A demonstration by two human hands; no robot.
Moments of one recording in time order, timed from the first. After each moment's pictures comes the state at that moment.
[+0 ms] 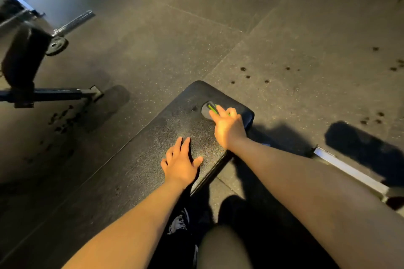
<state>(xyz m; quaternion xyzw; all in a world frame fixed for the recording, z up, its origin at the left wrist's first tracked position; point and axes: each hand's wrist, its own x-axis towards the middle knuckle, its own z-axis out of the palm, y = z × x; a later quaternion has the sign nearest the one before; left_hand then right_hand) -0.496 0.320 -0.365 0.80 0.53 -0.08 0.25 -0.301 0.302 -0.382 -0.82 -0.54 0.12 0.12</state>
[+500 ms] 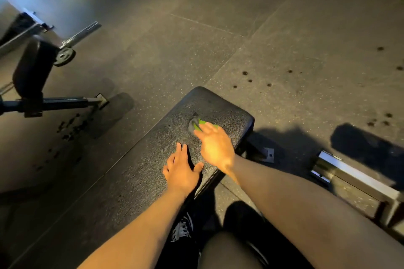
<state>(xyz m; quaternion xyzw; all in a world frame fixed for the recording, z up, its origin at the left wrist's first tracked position) -0.493 0.314 -0.365 0.78 0.56 -0.03 0.27 -0.345 0.297 -0.372 -0.76 -0.62 0.12 0.18</state>
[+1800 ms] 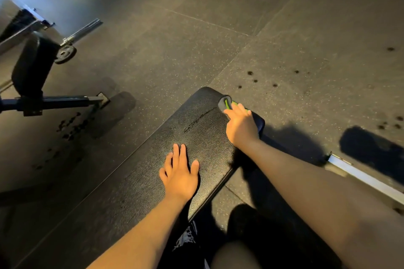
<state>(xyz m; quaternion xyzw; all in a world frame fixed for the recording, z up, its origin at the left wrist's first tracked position) -0.510 0.335 -0.383 0.78 0.57 -0.03 0.24 -0.276 0.323 -0.393 -0.81 -0.49 0.09 0.29</state>
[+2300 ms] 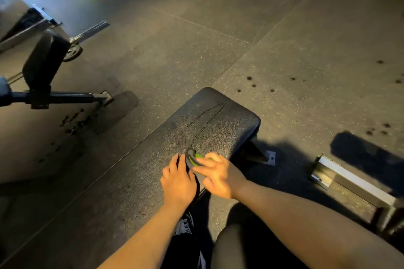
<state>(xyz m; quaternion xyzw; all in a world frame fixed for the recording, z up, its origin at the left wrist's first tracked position) -0.538 0.294 -0.366 0.80 0.58 -0.04 0.17 -0.389 0.230 -0.396 -0.61 -0.73 0.11 0.29</state>
